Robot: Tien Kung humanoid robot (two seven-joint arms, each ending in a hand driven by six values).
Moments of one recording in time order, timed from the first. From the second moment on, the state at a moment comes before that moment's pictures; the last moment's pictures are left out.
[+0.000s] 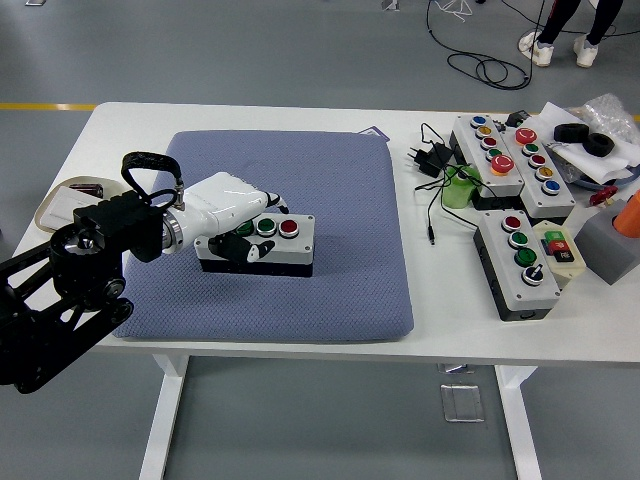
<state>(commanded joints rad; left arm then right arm) -0.69 0.42 -0.79 -1.41 2.16 -0.24 0.08 0.08 -0.13 0.98 0.18 -1.33 -0.07 -0.35</state>
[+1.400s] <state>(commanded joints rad) -0.42 0.38 -1.23 -1.10 0.79 0.02 -0.14 0.06 -0.13 0.99 0.18 -1.34 -0.07 -0.35</state>
